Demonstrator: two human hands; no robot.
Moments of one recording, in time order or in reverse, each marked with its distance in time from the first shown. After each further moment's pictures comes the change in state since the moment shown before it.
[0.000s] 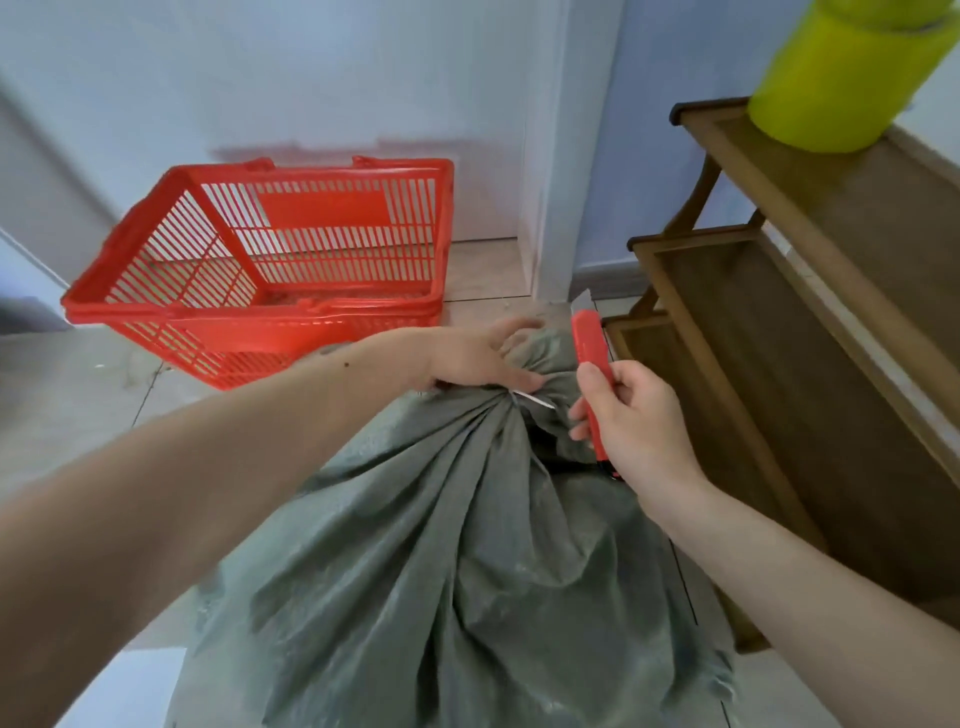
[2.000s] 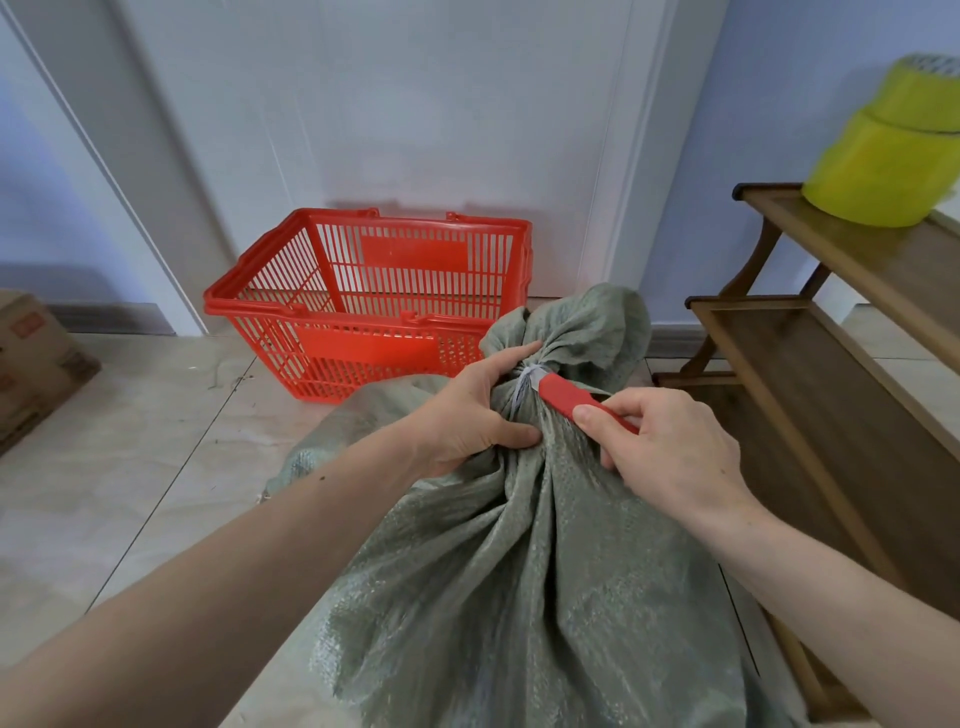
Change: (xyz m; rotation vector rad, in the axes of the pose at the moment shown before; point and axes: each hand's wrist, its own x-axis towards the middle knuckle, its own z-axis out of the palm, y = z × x) left_hand -0.095 -0.064 0.048 -0.760 0.354 0.329; right_hand -0.050 -0.023 0.031 -0.695 0.008 -0.372
